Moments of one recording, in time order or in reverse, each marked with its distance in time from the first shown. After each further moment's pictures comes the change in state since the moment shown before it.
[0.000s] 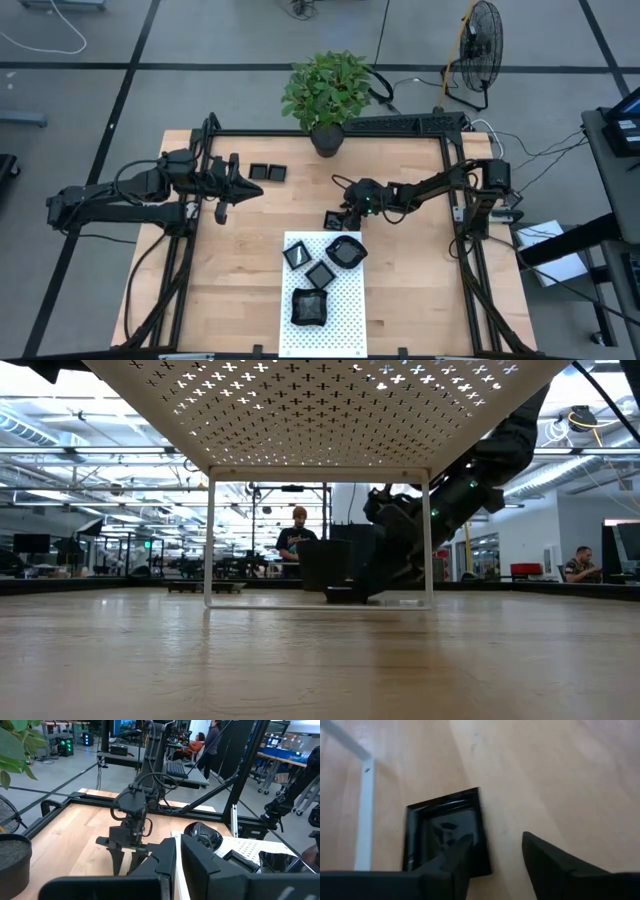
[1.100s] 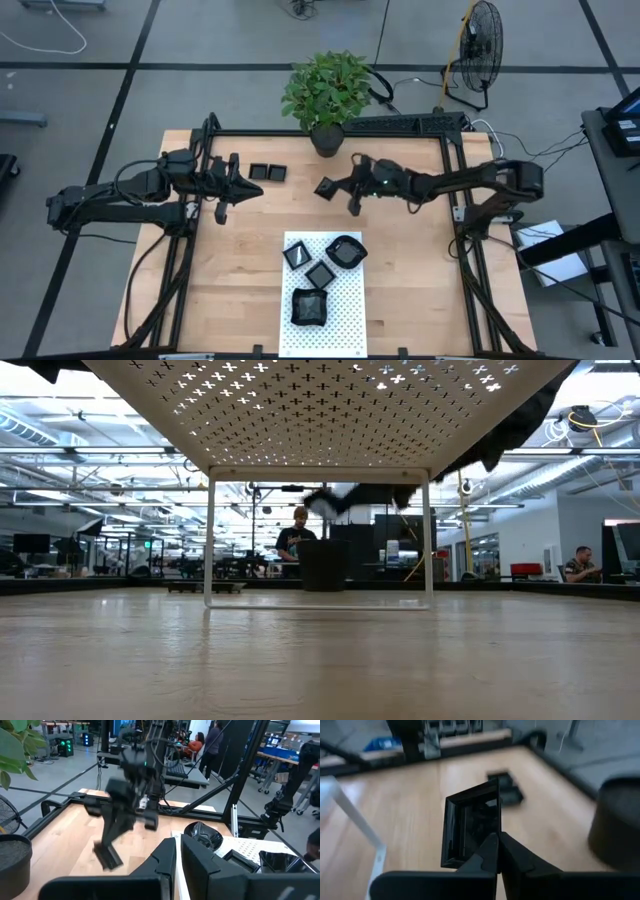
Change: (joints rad) left arm 0.000 0.000 0.000 0.000 0.000 0.003; right arm -0.058 -0.242 0.000 0.106 0.080 -0.196
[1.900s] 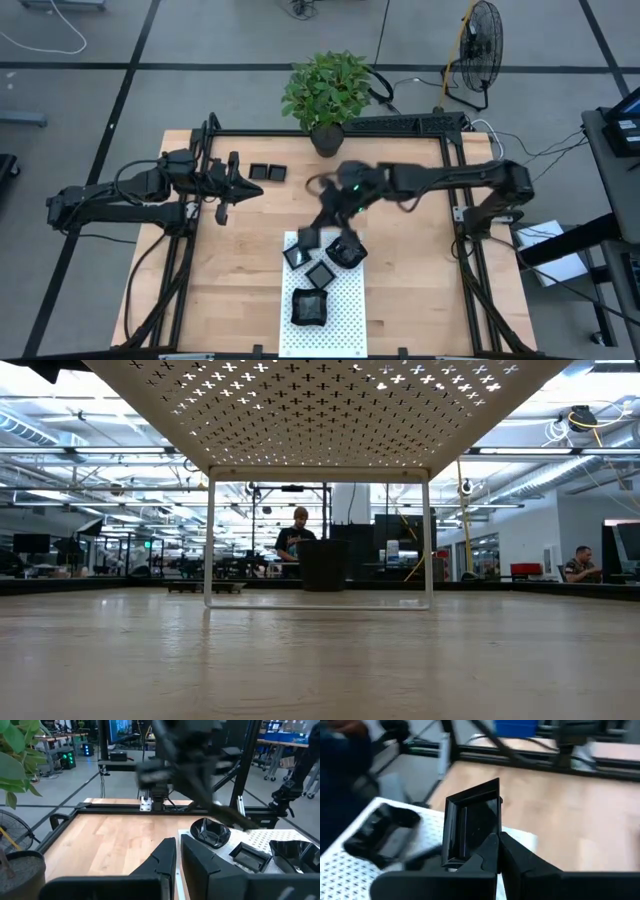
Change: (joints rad) left arm 0.000 0.000 0.000 0.000 0.000 0.125; right arm 0.243 0.077 0.792 -0.913 -0.348 -0.145
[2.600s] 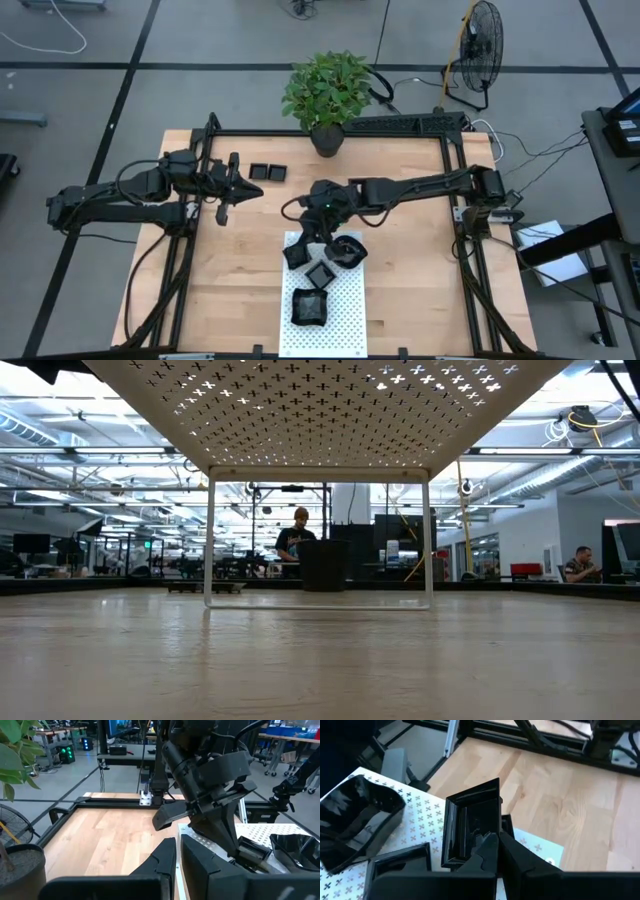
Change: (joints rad) left arm 0.000 0.000 0.000 -0.030 0.000 0.005; right arm 0.056 0.223 0.096 0.040 -0.043 -0.113
